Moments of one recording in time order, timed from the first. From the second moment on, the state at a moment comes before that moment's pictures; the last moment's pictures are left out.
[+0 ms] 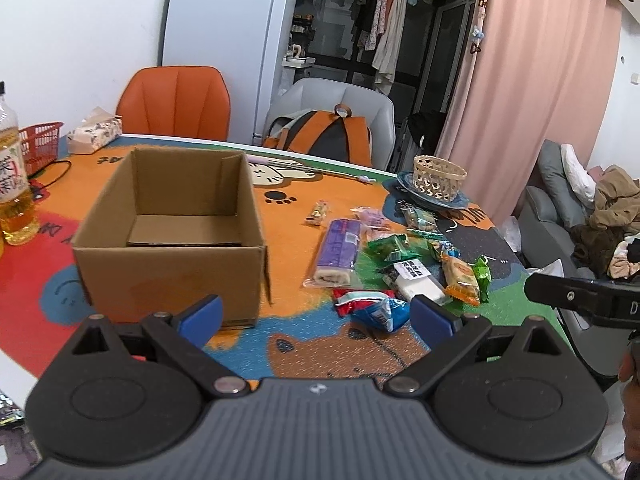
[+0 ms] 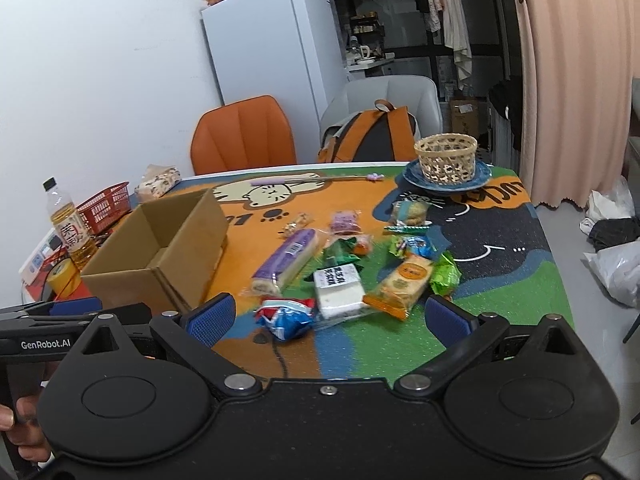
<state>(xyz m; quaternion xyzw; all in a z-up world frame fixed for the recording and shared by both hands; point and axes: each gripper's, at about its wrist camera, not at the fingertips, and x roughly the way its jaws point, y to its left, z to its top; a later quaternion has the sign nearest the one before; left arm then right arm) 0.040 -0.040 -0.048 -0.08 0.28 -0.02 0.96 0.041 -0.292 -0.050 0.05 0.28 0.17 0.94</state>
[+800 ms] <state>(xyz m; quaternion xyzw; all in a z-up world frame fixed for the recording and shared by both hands) 0.100 -0.080 -0.087 -0.09 0.31 -0.06 0.95 0.091 -0.317 -0.090 0.11 0.31 0.15 0.93</state>
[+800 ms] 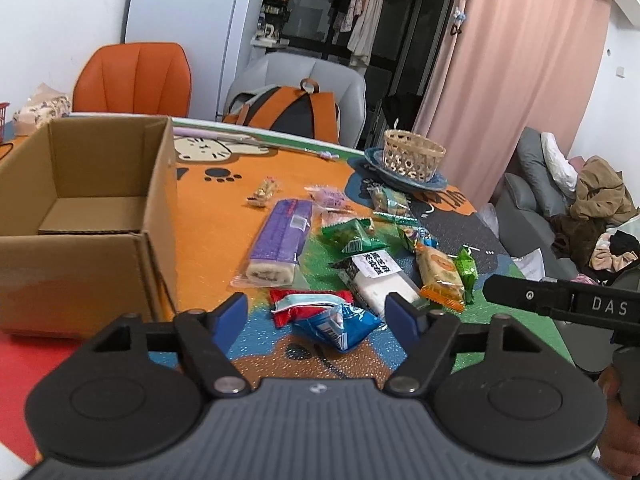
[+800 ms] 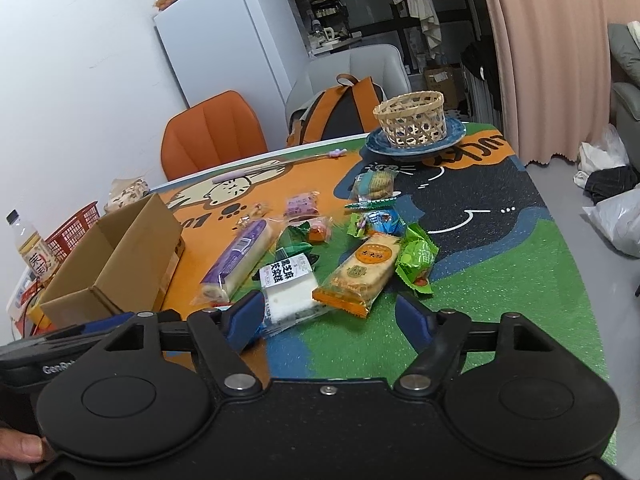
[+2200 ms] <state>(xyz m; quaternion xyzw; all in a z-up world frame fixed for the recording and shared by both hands) 0.131 -0.098 -0.127 -0.10 0.34 -0.08 0.93 0.110 -0.308 -0.128 0.13 0.36 0.15 0.91</state>
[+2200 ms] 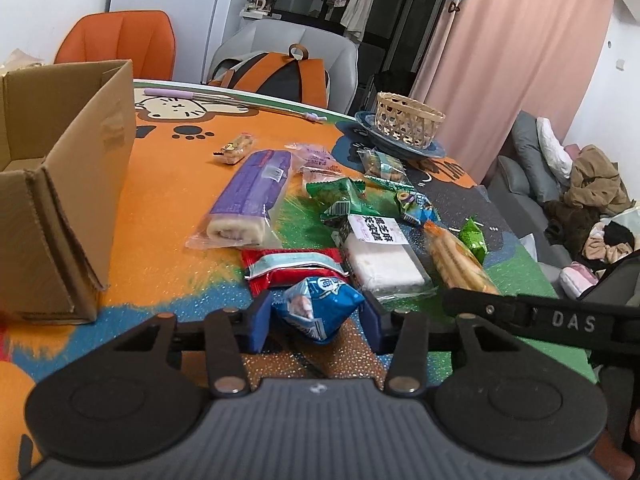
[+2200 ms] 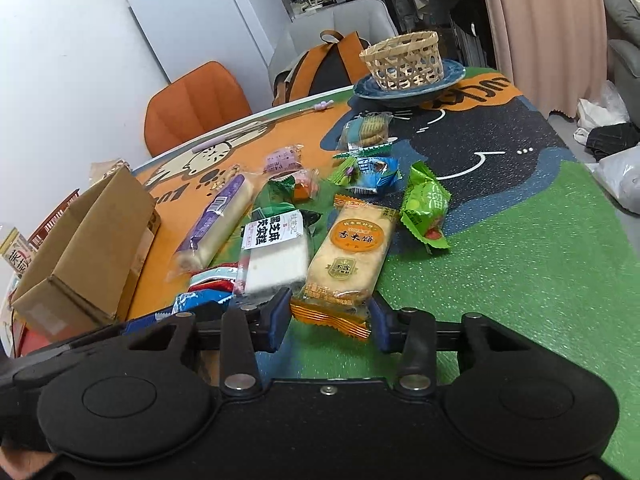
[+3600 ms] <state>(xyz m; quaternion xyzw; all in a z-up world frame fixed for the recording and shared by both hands) 0.127 -0.104 -0.126 -0.07 0.33 -0.06 0.94 0.101 -0.309 -0.132 0.10 0.35 0.14 0.92</state>
